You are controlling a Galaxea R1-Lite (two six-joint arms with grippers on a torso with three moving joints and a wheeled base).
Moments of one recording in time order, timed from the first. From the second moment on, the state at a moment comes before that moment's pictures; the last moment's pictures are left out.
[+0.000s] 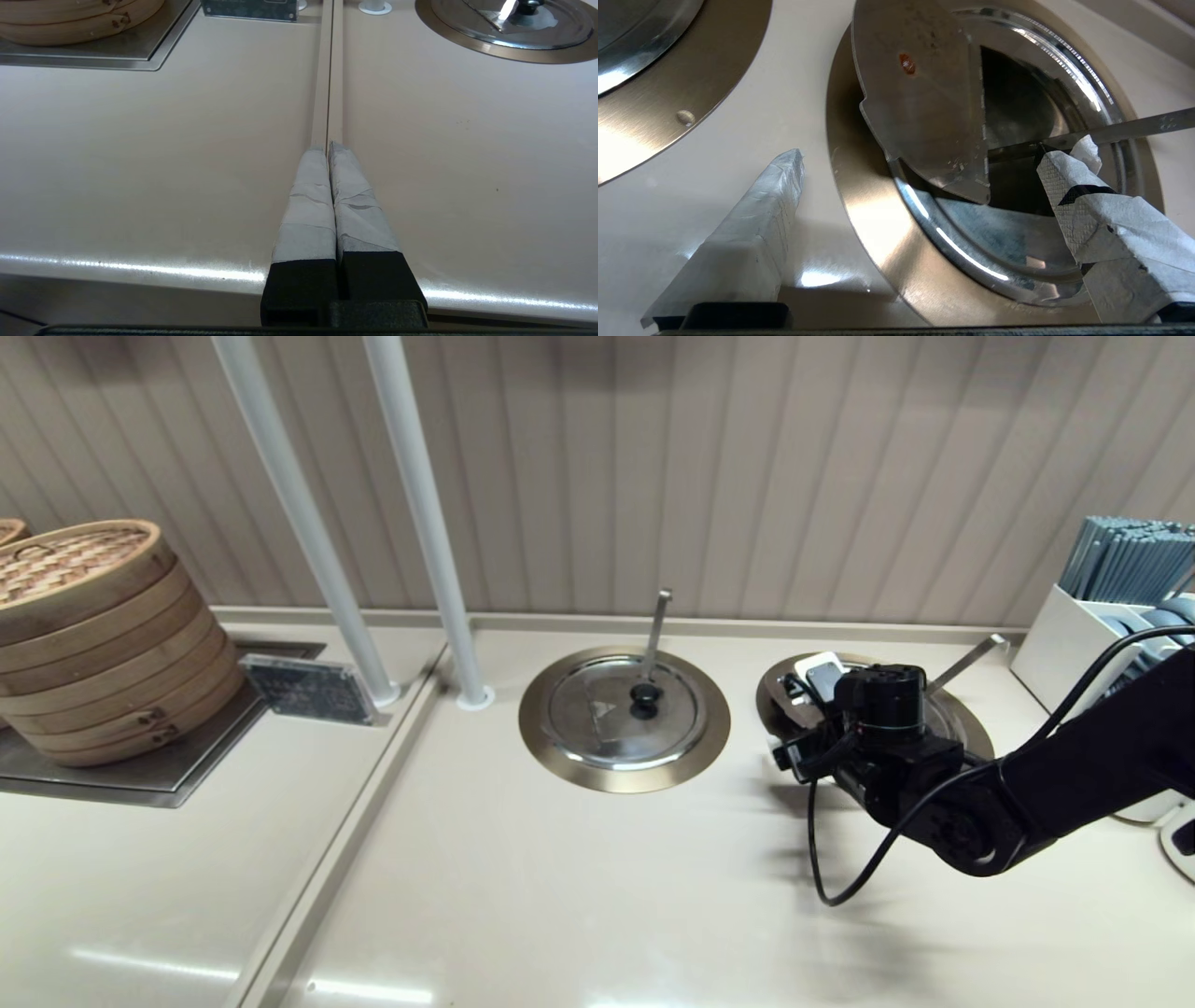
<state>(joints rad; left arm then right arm) 0.00 0.00 0.00 0.00 0.00 0.01 0.32 2.06 -0.89 -0.81 -0.44 -0.28</state>
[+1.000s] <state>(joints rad) 0.00 0.00 0.00 0.00 0.00 0.01 0.21 2.06 -0.91 -0.91 -0.44 -0.36</state>
